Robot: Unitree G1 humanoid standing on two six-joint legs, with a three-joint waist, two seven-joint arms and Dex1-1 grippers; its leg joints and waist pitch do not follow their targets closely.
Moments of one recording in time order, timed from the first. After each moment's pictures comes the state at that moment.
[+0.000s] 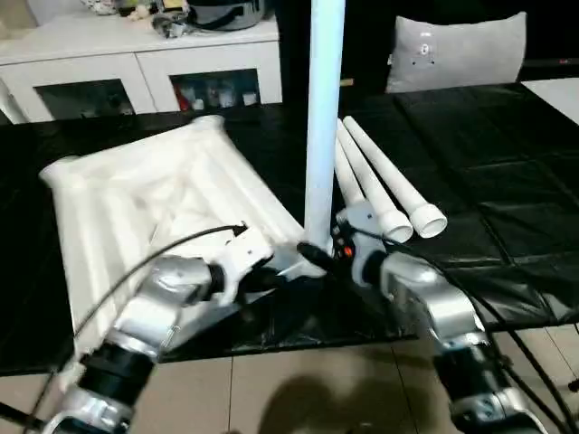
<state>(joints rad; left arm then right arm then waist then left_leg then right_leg) -0.36 0.32 -0.27 0.18 0.05 0.42 -0.88 -0.41 -0.10 0.15 0.27 0.11 0.46 0.54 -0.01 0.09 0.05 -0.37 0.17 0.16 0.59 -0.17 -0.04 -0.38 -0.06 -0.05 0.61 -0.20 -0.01</state>
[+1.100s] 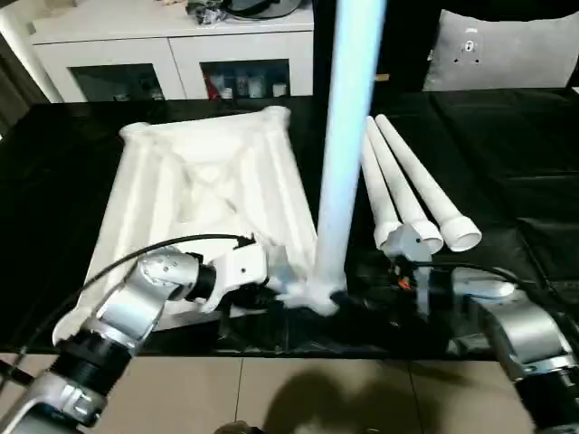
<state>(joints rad) -0.43 0.53 -0.40 0.24 0.00 0.12 -1.28 -0.27 -0.50 0.18 0.08 0.24 0.36 1.13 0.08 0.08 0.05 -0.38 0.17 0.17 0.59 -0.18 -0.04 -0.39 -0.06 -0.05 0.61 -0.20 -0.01</state>
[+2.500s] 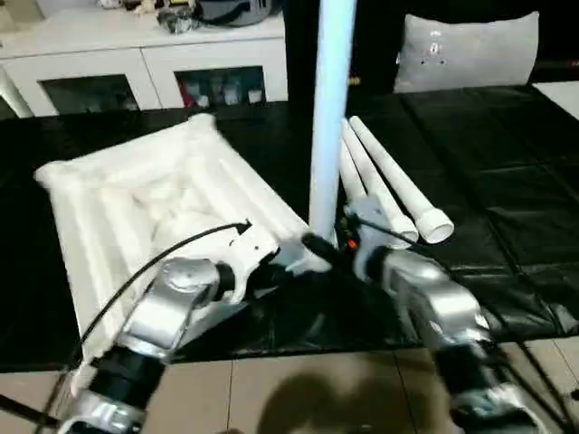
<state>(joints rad) -0.37 0.25 -0.25 0.17 0.06 0.48 -0.78 -0.45 -0.07 0.10 0.32 0.14 0.44 0.44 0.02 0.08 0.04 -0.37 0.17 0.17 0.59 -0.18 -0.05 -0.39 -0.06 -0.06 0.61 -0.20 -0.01</state>
